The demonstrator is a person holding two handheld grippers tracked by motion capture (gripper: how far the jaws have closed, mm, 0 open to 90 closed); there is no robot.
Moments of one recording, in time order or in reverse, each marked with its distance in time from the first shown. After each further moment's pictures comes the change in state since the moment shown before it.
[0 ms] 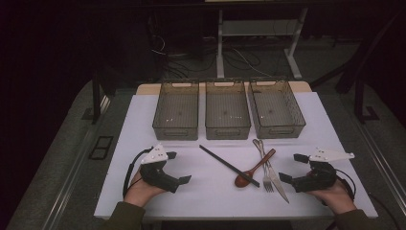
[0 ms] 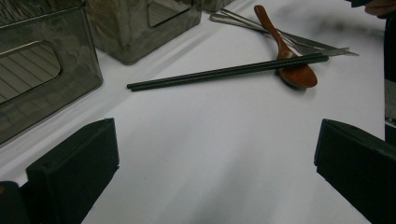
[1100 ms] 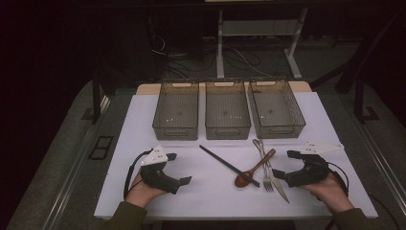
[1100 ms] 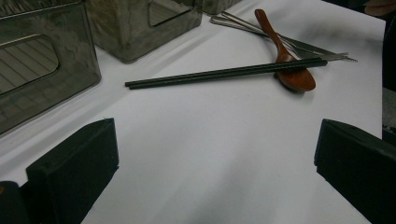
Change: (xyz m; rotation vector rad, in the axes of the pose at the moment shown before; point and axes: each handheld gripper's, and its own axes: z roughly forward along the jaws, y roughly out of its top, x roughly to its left) left arm -0.003 -0.004 0.000 -0.016 0.005 -0.026; right arm 0.008 0.024 0.013 0.055 0.016 -0.002
